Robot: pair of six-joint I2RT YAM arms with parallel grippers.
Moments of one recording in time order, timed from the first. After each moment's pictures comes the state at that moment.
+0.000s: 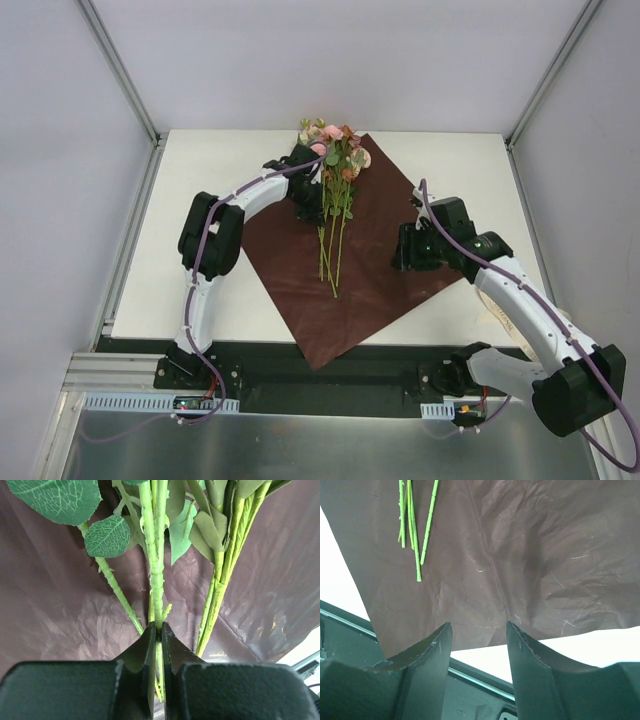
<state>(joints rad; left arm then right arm) -0.48 2.19 1.73 -0.67 0.33 -0.51 0.44 1.09 0.93 -0.75 -0.16 0.31</state>
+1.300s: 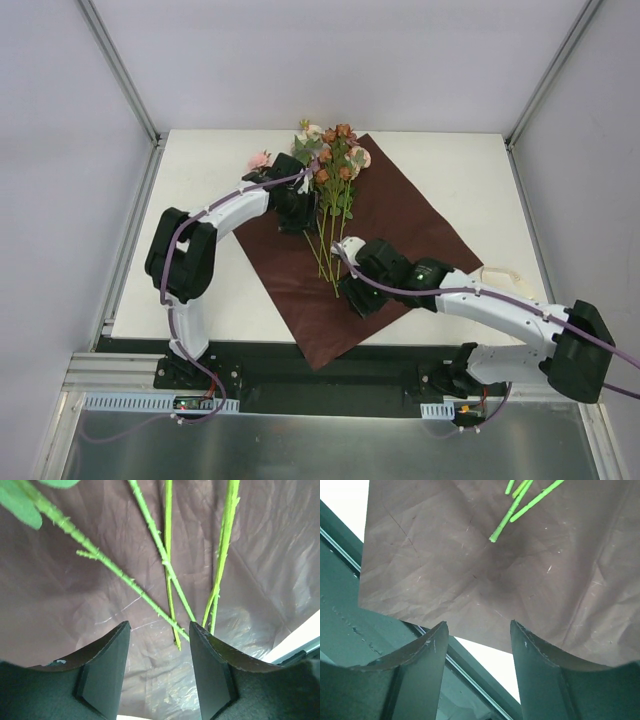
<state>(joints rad) -0.48 1.92 1.45 -0.62 0.30 -0.42 0.97 1.19 0.86 -0.62 -0.01 0.16</state>
